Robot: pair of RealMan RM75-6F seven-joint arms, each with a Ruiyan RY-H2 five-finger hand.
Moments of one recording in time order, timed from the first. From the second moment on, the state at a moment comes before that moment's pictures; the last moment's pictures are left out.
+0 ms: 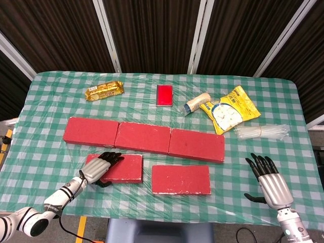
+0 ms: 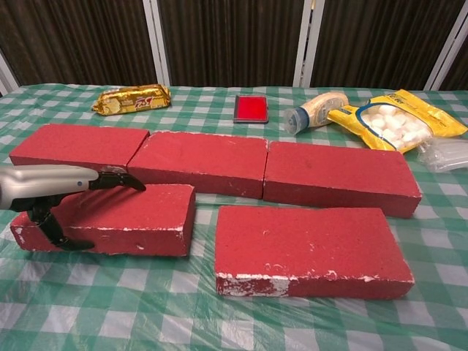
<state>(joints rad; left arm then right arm) -0.69 -1.29 -0.01 -1.60 1.32 0.68 0.05 0.11 -1.17 -0.04 -1.69 -1.59 1.37 -0.22</state>
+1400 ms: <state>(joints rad) -0.73 -1.25 0.00 -1.63 1.28 0.67 0.03 0.11 -1.17 -0.05 -1.69 -1.57 1.36 -0.24</state>
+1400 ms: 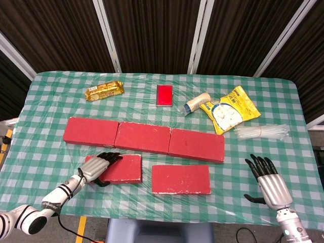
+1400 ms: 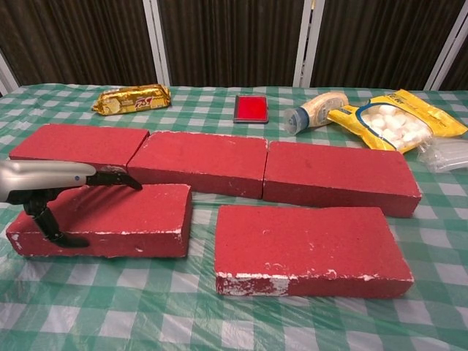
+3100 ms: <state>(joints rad) -0.84 -1.26 -0.07 -1.39 1.63 0.87 -0.27 0.10 -1.19 -0.02 -1.69 -1.52 1.38 -0.28</state>
